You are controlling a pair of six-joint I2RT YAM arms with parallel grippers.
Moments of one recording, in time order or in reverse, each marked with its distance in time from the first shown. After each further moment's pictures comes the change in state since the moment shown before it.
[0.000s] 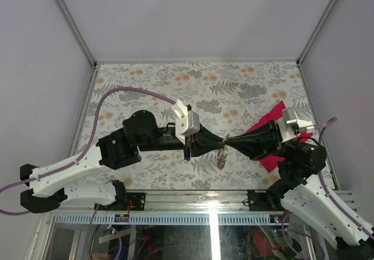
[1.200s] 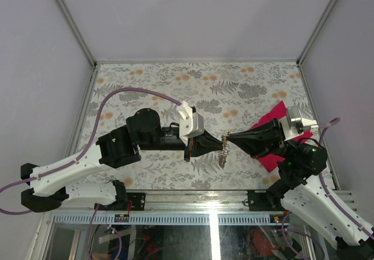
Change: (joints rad) left arm 0.000 0.023 0.049 -0.094 0.029 0.029; right arm 0.000 0.002 -0.002 0.019 0.062 0.021
